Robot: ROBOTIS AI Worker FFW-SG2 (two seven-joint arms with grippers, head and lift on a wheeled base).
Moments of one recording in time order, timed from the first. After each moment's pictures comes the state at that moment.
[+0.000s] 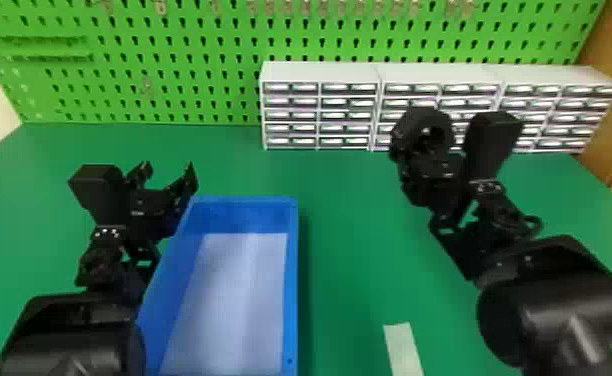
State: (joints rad) left arm -0.01 0.00 0.09 -1.73 0.04 0.07 -0.14; right arm -0.15 -0.14 0.19 -1.85 -0.23 0.35 0.01
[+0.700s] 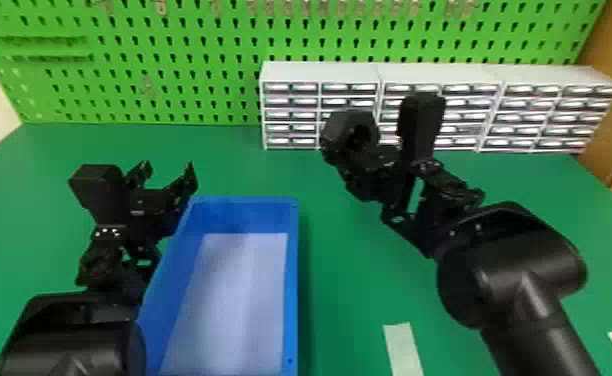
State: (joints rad) left arm -0.01 0.00 0.09 -1.73 0.04 0.07 -0.13; right arm -0.29 -0.10 0.29 -1.76 -0.27 0.49 0.20
